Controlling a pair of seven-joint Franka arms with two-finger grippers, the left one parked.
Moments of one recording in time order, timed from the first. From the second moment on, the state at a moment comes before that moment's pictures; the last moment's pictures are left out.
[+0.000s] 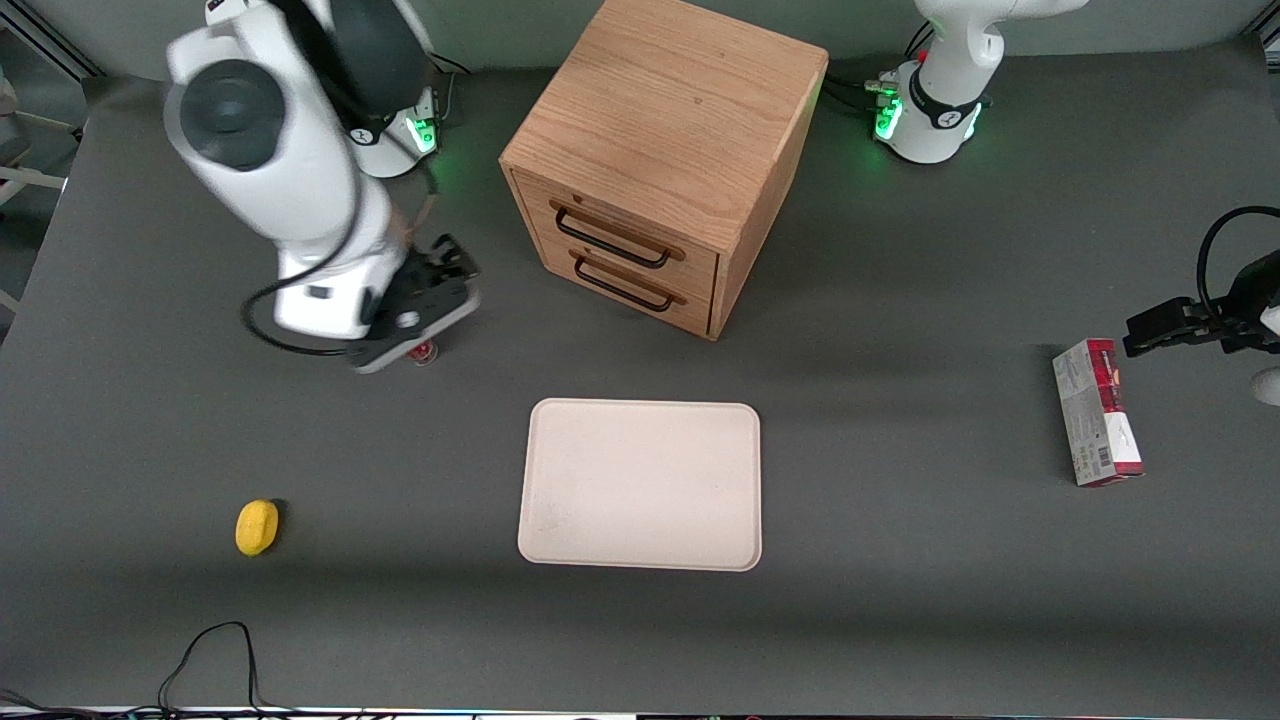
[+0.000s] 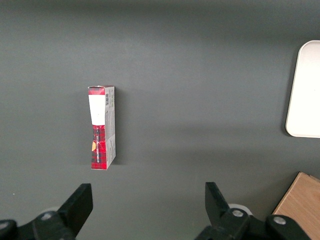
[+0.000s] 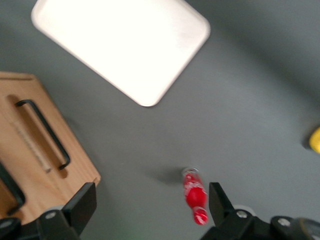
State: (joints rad) arm 0.56 0.27 -0.05 -1.41 0.00 1.61 -0.12
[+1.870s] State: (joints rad) arm 0.74 0.31 0.00 -1.41 0.15 1.61 -0.37
